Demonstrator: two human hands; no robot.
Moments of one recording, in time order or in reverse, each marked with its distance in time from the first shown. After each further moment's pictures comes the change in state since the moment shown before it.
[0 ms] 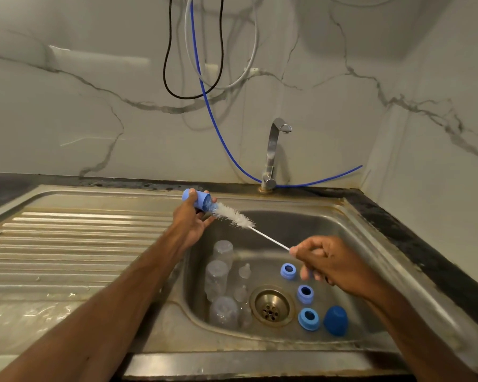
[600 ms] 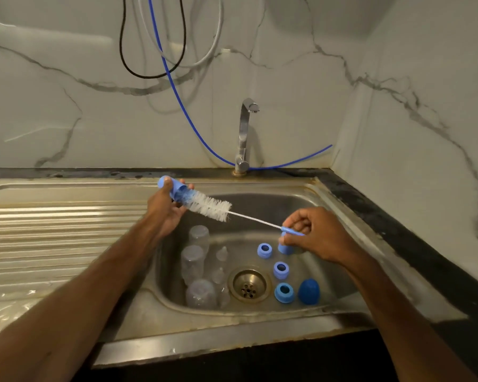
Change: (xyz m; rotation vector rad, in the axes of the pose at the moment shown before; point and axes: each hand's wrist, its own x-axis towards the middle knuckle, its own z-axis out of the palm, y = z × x) left_hand 0.006 -0.012 0.004 0.021 -0.031 0.023; right_hand 0.006 0.018 -0.022 -0.137 0.167 -0.009
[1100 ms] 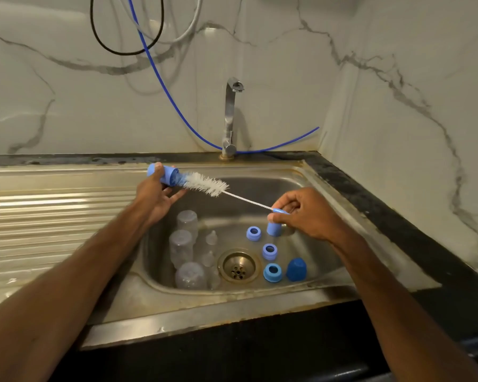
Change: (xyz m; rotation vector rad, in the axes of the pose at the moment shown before) left_hand 0.001 -0.006 0.002 0.074 -0.025 -0.051; right_hand 0.002 0.011 -0.004 -0.045 -0.009 -0.012
